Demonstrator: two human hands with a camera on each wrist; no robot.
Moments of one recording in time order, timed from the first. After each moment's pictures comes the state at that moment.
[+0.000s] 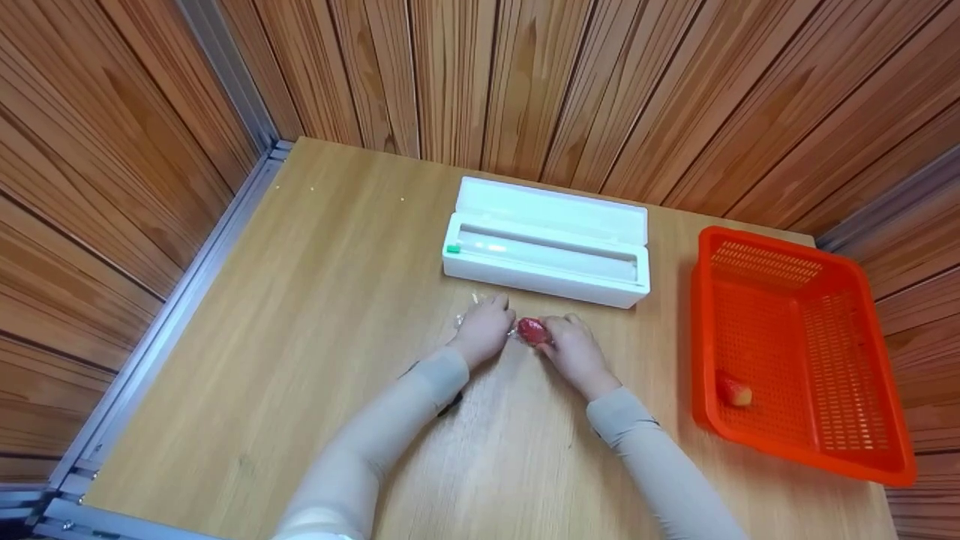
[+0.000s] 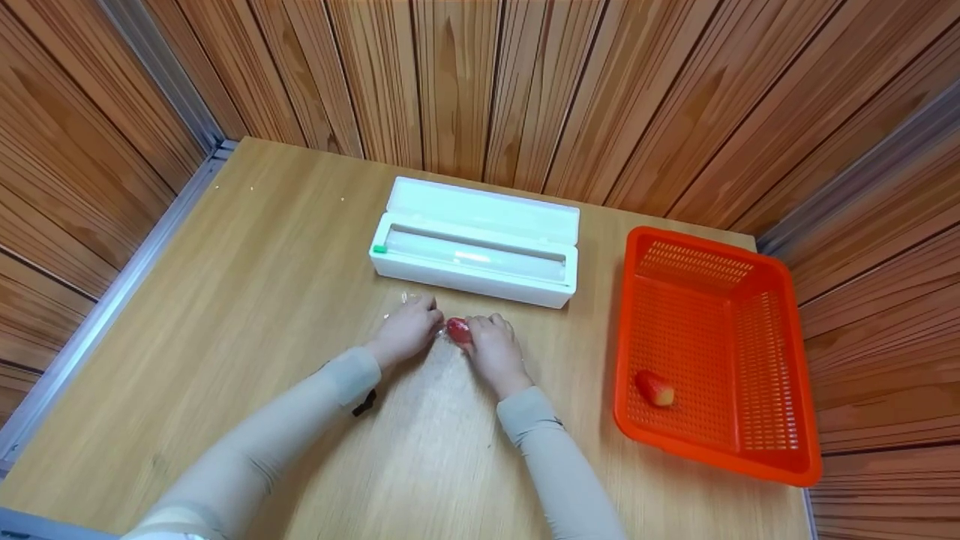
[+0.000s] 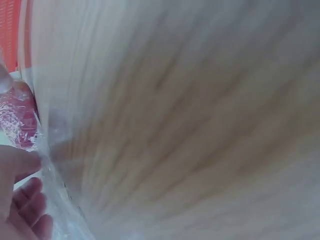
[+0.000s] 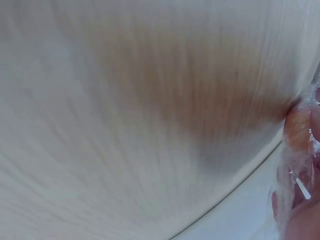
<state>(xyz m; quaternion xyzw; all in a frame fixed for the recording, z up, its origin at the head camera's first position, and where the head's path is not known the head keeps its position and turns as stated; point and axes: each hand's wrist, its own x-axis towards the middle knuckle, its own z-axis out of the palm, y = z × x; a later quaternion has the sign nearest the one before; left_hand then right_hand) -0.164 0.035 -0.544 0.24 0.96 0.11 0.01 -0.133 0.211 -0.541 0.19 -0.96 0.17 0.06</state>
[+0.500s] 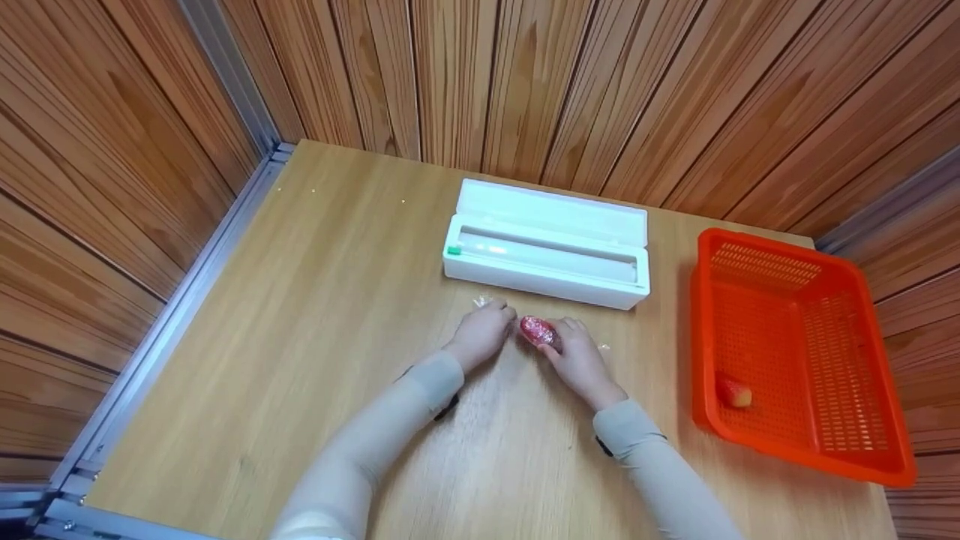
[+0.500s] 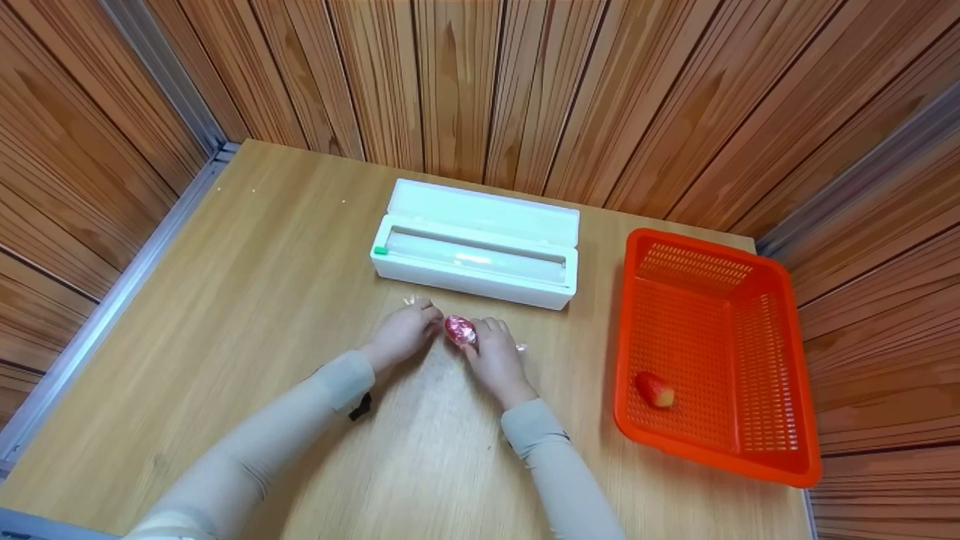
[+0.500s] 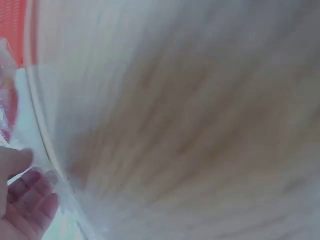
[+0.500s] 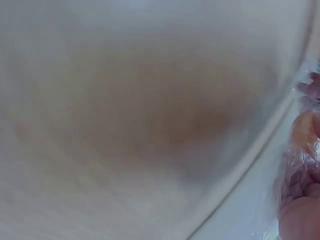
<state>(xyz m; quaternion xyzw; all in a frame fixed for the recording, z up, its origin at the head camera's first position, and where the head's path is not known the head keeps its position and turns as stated) -0.158 0.031 -0.536 0.23 0.95 0.20 0.02 -0.121 0.209 -0.531 0.12 -0.96 0.26 0.01</state>
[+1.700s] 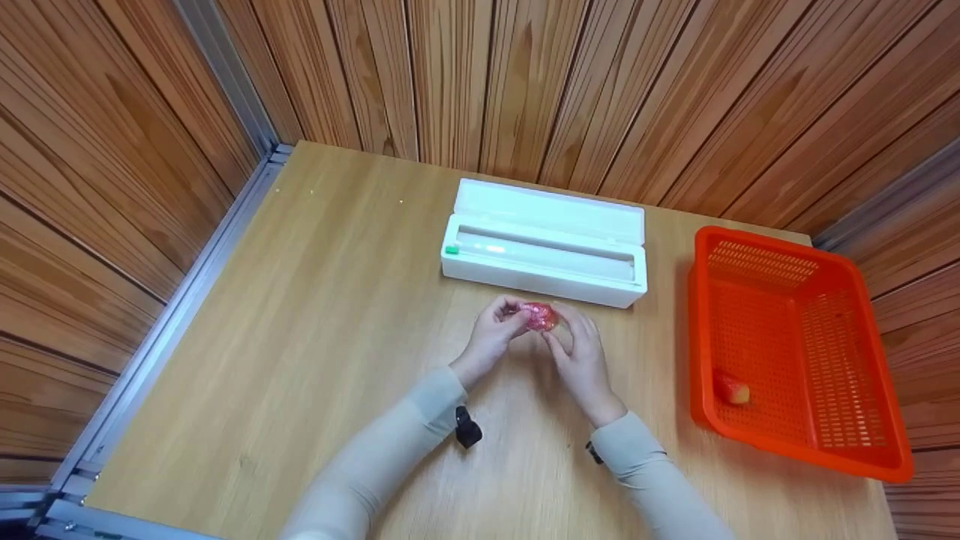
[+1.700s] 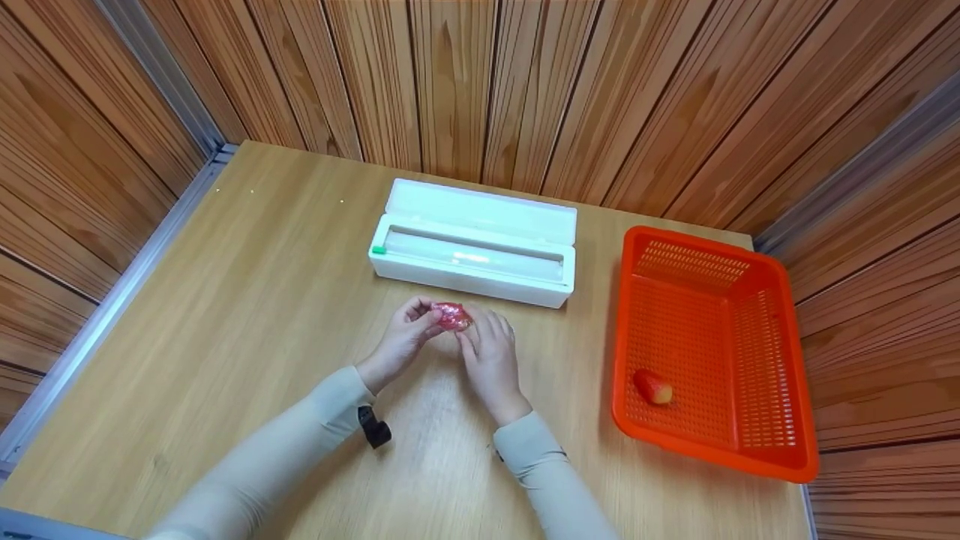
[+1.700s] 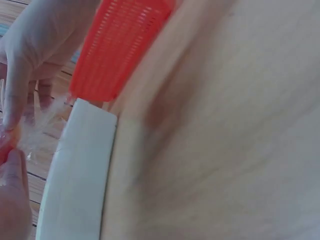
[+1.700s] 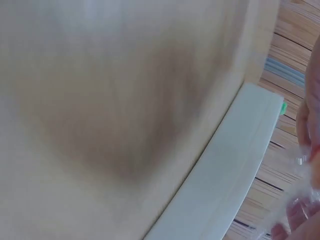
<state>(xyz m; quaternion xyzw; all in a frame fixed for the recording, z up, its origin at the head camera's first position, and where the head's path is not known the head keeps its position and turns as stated) -0.127 0.048 -0.498 0.01 0.58 0.80 0.15 -0.094 0.198 -0.498 0.13 -0.90 0.38 0.17</state>
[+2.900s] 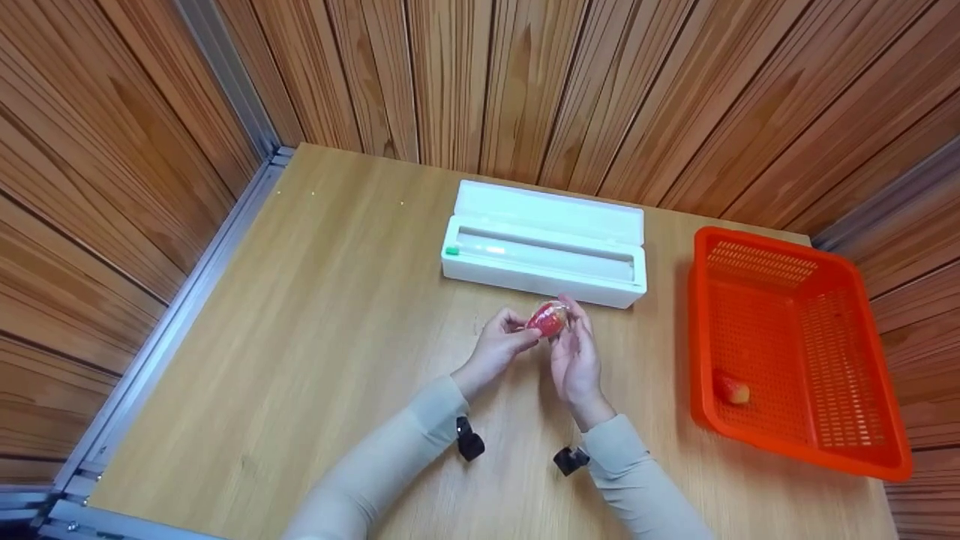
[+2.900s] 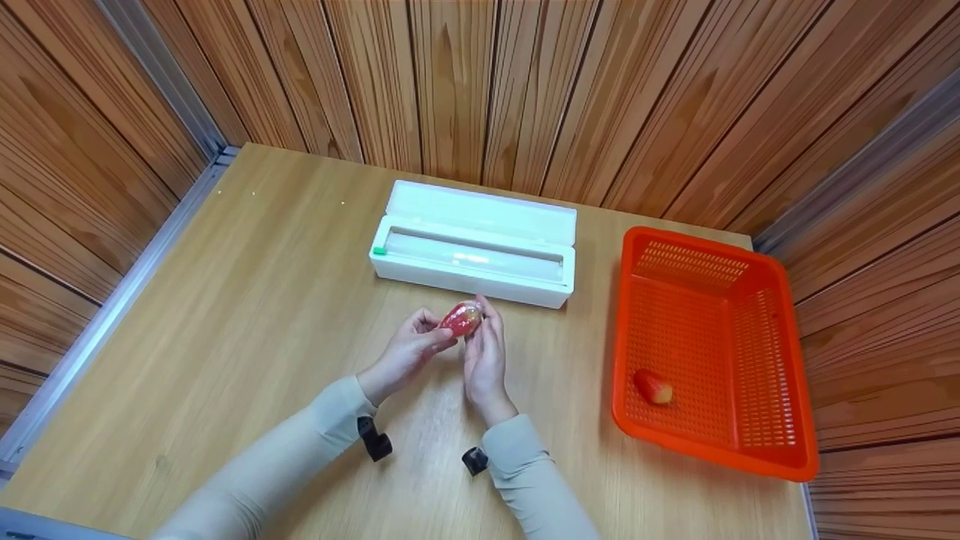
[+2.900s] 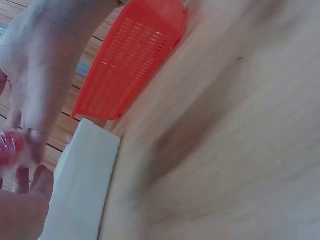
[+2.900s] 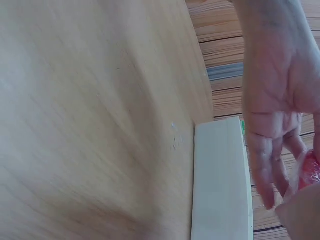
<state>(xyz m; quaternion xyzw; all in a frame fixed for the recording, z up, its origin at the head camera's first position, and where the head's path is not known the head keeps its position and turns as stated) -0.112 0.053 -0.495 -0.03 0.57 0.80 0.19 -0.086 0.175 -0.479 -0.02 -0.49 0.87 0.00</state>
